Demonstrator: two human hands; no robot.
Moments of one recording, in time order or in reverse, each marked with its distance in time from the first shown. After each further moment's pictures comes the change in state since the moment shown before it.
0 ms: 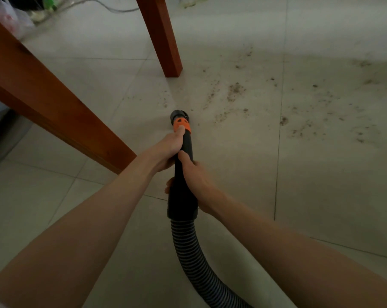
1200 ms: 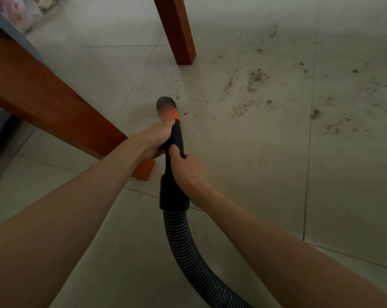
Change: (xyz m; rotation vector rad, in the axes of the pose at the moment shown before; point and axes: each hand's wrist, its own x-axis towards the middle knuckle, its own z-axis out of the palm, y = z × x) left_hand 0.041 0.007 -0.050 0.080 0.112 -0.041; right_hand 0.058 0.000 0.036 -0.249 0.039 -0.100
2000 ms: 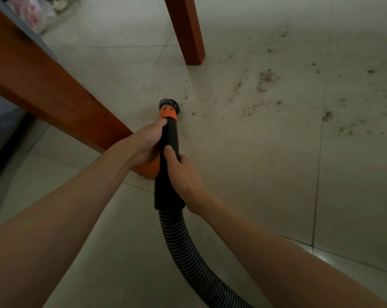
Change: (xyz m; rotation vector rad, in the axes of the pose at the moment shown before) left_hand -0.009 -0.011 -0.028 -0.192 0.026 -0.039; right_hand -0.005 0.000 0.017 0.062 -0.112 -0.007
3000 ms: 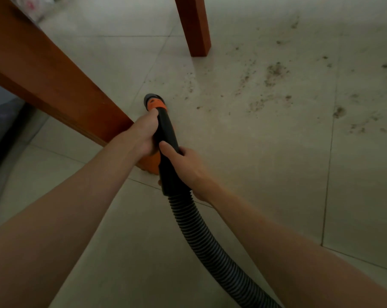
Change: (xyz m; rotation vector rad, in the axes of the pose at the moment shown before) left_hand 0.028 -0.002 -0.019 -0.221 0.069 -0.078; right_hand 0.021 0.002 0.005 -0.087 -0.076 -0.060
